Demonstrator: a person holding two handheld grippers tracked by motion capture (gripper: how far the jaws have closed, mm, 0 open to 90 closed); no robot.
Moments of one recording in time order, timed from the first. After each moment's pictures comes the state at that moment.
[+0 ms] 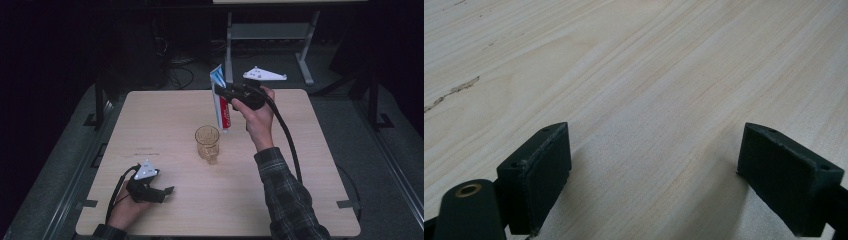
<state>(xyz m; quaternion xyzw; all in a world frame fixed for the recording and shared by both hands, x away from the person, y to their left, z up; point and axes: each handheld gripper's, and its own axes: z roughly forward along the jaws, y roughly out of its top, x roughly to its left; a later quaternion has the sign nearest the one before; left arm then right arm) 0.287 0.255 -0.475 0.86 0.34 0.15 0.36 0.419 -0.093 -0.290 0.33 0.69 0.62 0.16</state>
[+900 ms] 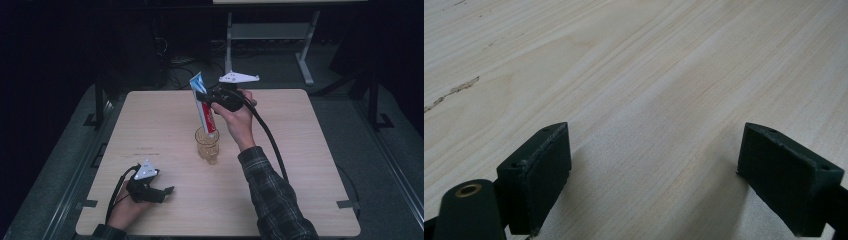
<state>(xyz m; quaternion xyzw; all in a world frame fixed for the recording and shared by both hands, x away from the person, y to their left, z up) 0.287 0.255 -0.476 0.85 0.34 0.15 0.37 0.435 -0.045 -0.311 0.32 0.72 0.60 0.13</state>
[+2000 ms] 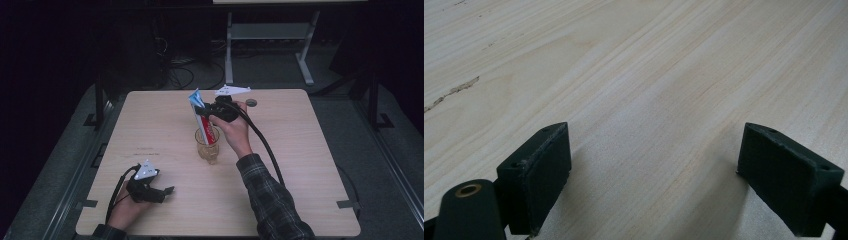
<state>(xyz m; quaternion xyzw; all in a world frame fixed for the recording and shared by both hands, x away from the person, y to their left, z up) 0.287 0.255 -0.475 0.86 0.34 0.15 0.36 0.438 -0.036 -0.354 0.33 0.75 0.56 0.10</state>
